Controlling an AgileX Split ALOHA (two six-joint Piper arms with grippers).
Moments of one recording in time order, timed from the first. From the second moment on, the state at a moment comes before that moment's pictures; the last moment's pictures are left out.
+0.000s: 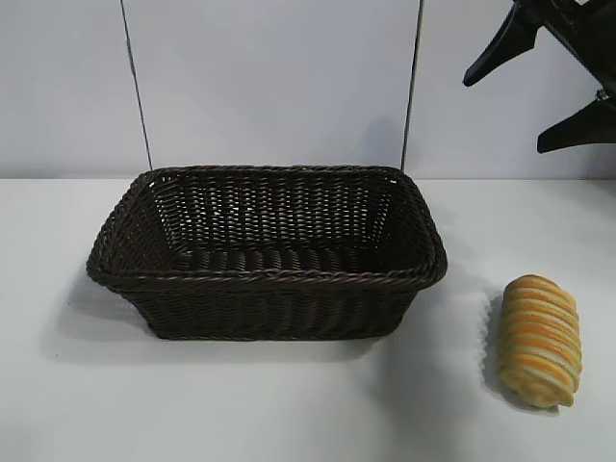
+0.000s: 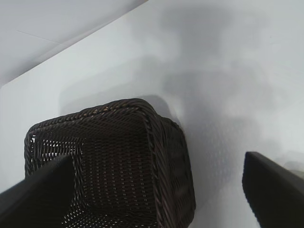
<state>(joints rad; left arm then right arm) 0.31 1.21 -1.93 -0.22 1.27 0.18 -0.07 1.64 -1.16 0.84 0.69 -0.37</state>
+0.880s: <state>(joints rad) 0.06 0.40 -1.03 -0.07 1.21 0.14 -0.07 1.64 -1.16 0.82 0.71 -0.39</state>
